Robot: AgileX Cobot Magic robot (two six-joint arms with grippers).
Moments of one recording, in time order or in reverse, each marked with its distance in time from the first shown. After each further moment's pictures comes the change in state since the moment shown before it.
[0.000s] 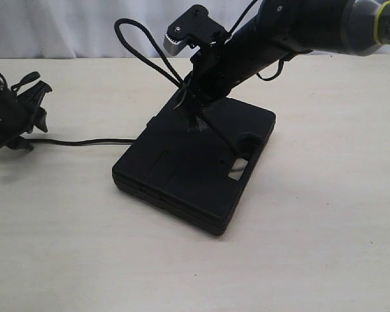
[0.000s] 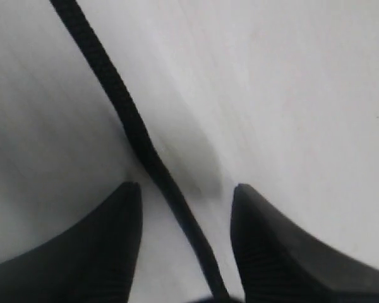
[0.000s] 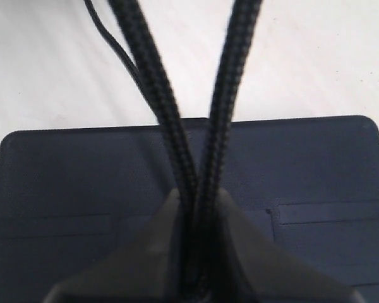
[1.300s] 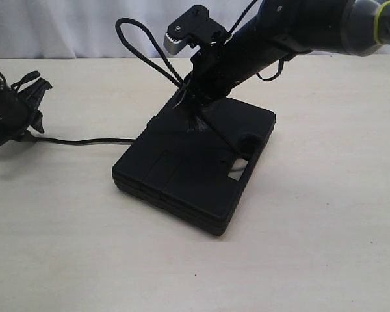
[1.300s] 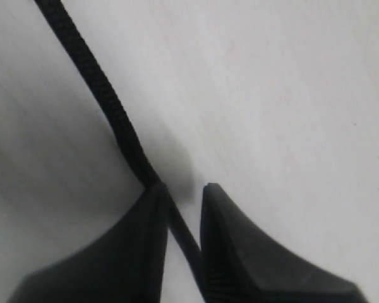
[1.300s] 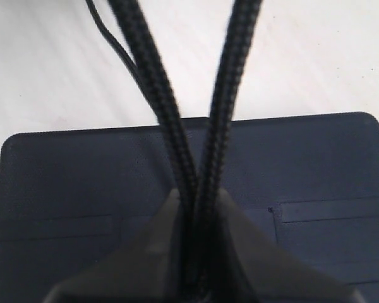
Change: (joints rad) left arm 0.002 0.001 0.000 0.000 -0.036 0.022; right arm 0.000 0.000 0.000 0.000 0.002 0.019
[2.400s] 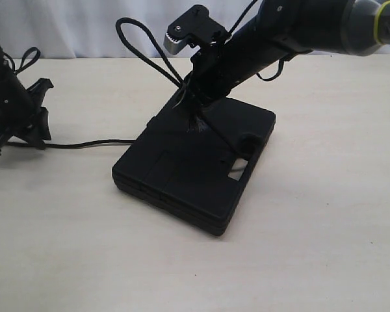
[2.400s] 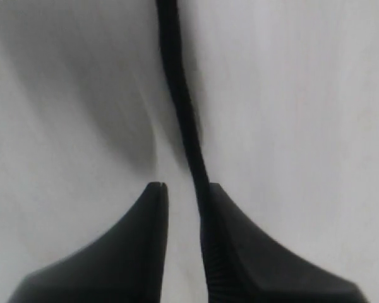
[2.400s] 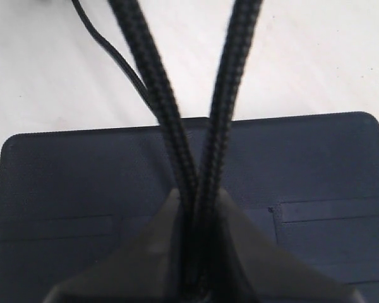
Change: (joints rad) left arm 0.000 0.062 -0.225 -0.117 0.469 -0.191; right arm 0.000 0.000 0.000 0.000 0.000 0.001
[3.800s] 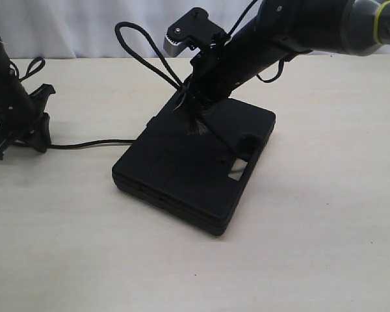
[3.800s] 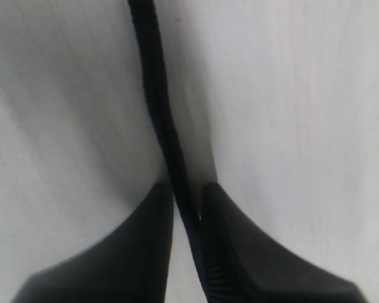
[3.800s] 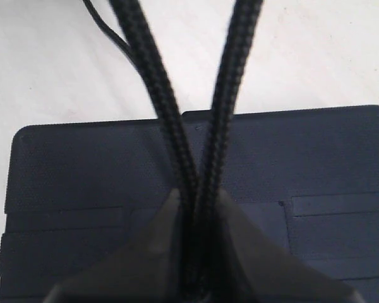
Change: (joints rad) left arm 0.000 0.053 -0.007 0.045 -0.046 -0.006; right arm 0.000 0.000 0.000 0.000 0.025 0.002
